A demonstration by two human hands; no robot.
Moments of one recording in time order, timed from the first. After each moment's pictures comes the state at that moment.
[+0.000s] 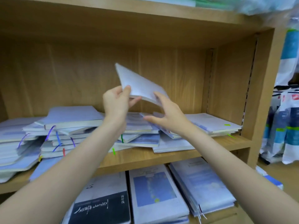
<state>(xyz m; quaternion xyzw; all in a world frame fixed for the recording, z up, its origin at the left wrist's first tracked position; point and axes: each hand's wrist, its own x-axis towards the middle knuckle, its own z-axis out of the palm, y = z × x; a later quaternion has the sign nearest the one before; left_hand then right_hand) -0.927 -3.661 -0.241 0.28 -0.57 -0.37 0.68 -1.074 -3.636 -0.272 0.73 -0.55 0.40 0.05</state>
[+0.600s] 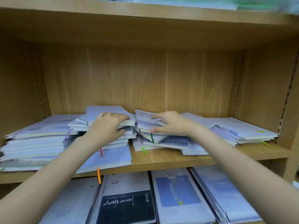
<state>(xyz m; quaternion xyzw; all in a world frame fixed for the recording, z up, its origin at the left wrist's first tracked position) -0.788 -3.711 -0.285 0.46 -0.83 0.21 0.23 -1.012 -3.667 -0.264 0.80 -0.57 0.17 0.01</state>
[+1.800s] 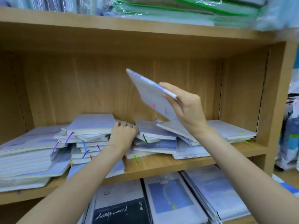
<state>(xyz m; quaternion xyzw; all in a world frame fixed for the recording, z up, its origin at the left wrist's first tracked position) -0.856 -3.738 -0.306 0.38 -0.81 0.40 0.21 -1.031 -3.627 -0.237 0.69 -0.31 0.59 0.30</state>
